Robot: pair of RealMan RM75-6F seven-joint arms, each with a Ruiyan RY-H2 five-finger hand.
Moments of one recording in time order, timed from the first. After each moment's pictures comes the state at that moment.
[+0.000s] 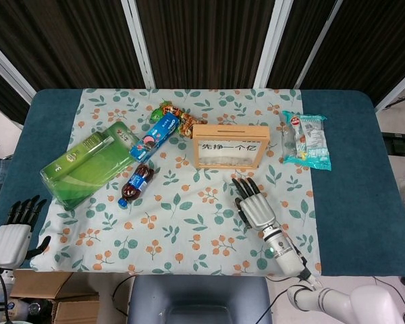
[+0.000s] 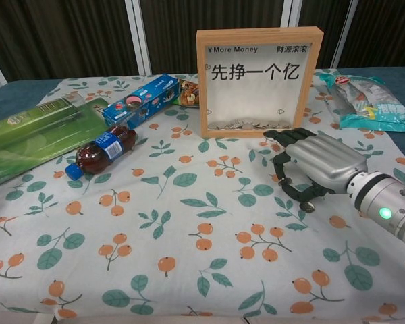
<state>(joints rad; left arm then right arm) -0.15 -1.26 -0.03 -1.37 1.49 1.41 -0.02 0.58 -1.91 0.09 -0.88 -1.47 1.10 -0.23</state>
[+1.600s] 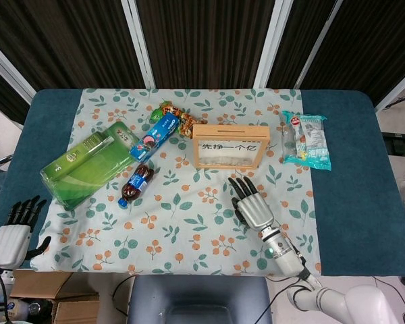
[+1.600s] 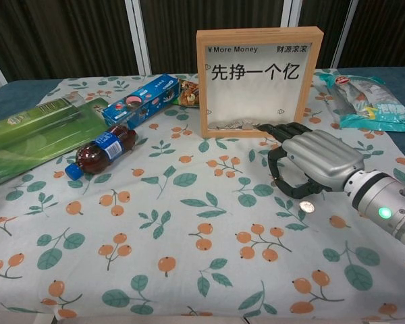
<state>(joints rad) -0.15 -1.27 -0.03 -1.34 1.50 1.41 -0.06 0.59 -1.94 0.07 -0.81 -1.52 1.17 -0.13</state>
